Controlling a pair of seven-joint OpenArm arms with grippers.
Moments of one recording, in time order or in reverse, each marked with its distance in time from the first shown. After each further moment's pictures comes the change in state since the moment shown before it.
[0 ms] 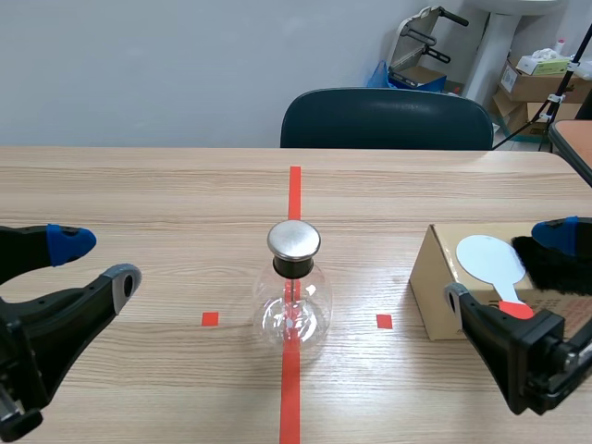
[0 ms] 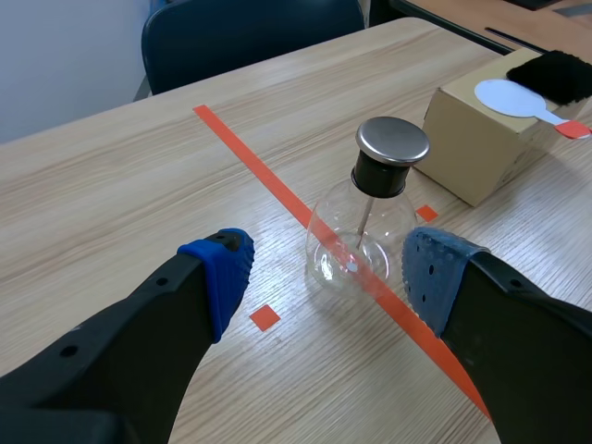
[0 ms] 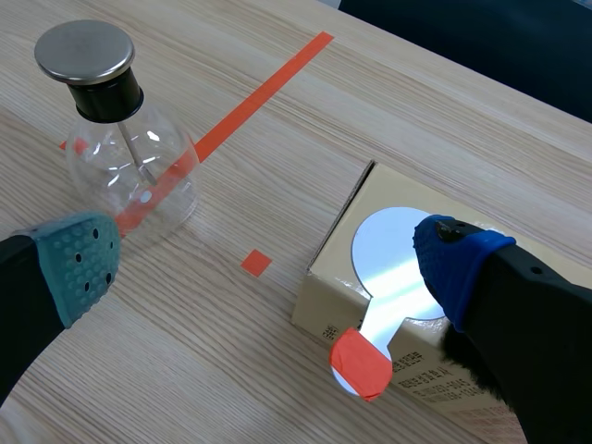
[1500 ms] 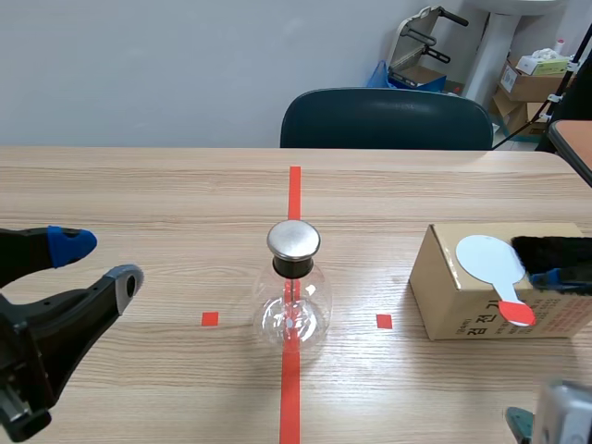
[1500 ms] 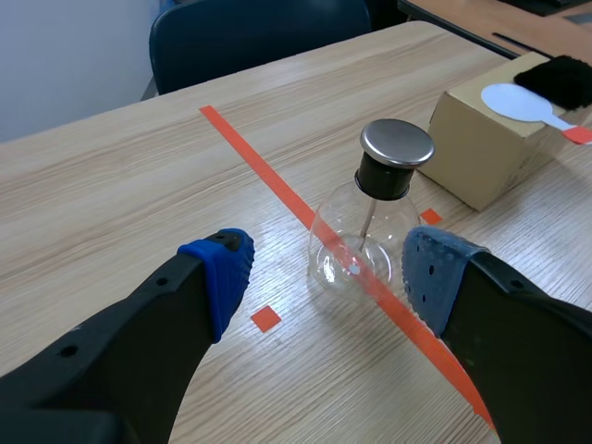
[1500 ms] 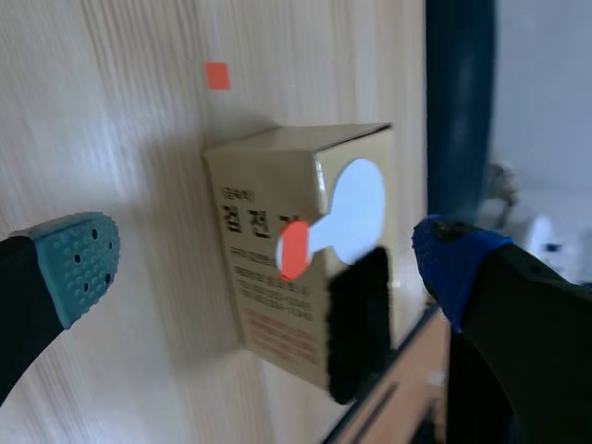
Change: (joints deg) left arm 0.0 2.2 0.0 0.0 1.5 0.0 0.0; right arm -13.4 -3.4 0.0 4.0 -72.0 -16.0 14.2
